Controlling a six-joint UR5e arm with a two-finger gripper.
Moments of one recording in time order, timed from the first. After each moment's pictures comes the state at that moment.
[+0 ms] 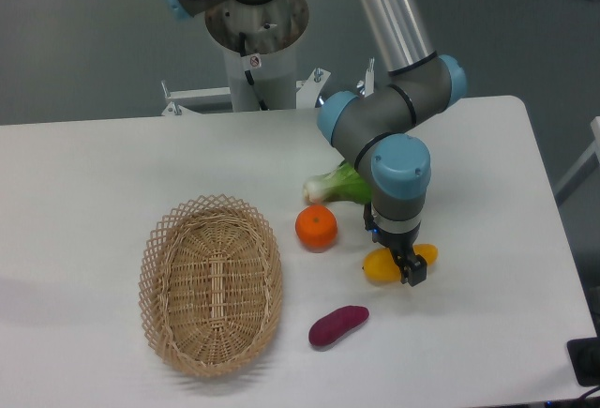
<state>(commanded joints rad) 2.56 -2.10 -1.73 -0.75 1.61 1.65</state>
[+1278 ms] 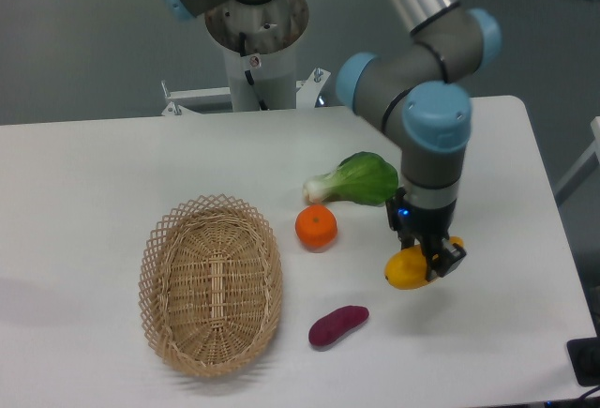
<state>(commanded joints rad) 2.61 -1.97 -1.38 -1.13 1.38 1.51</state>
